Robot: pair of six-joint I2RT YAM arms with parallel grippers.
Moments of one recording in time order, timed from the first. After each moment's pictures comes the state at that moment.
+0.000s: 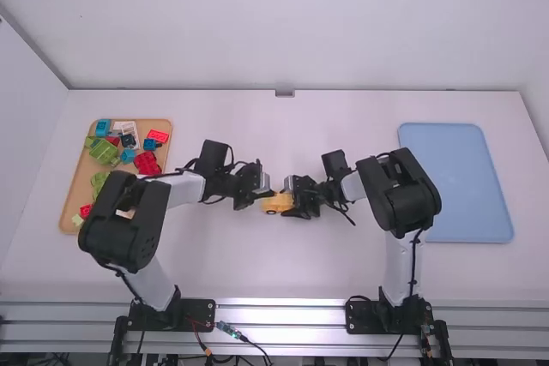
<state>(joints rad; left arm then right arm) -0.23 1.78 0.77 -0.01 0.97 1.03 0.34 2.12 0.84 0.15 -1.02 -1.08</state>
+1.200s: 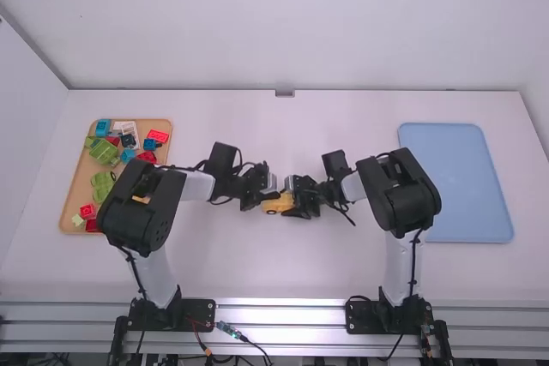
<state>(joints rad) -0.26 1.90 0.79 0.09 0.95 0.97 0.34 2.12 0.83 0.18 -1.02 -1.05</state>
